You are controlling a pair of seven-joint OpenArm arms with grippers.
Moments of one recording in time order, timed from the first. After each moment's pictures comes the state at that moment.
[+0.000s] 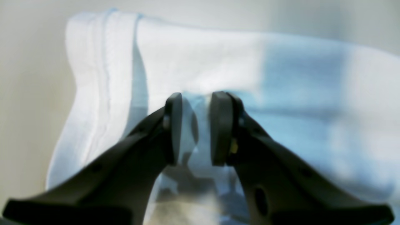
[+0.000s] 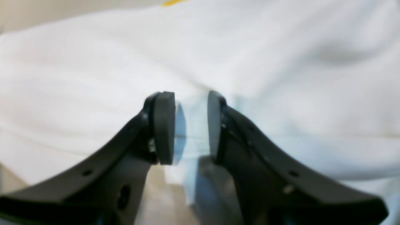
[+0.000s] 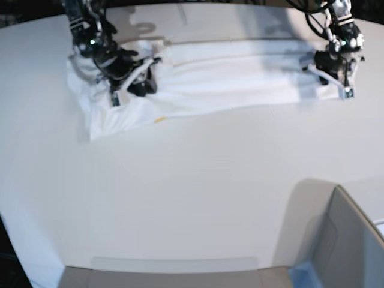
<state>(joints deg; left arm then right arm) 23.0 -12.4 -28.5 95.8 -13.0 -6.4 47.3 -19.4 17.0 -8.6 102.4 27.7 5.2 -34.2</state>
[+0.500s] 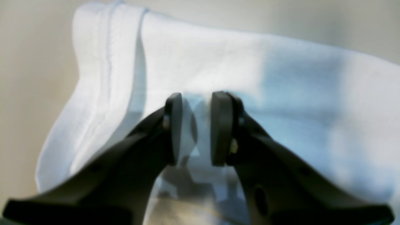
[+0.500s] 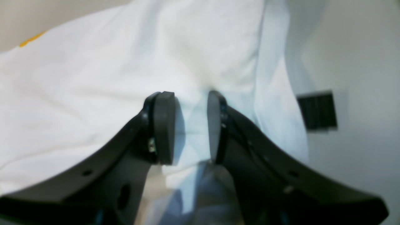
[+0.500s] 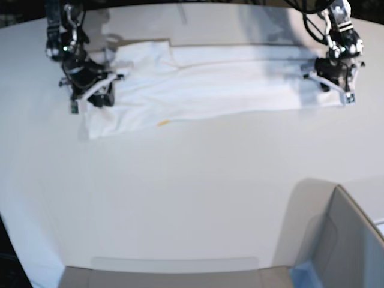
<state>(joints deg) 22.3 -12.2 -28.3 94.2 -12.9 -6.0 45.4 -18.2 18.2 2.3 96.9 27.4 5.2 -31.4</state>
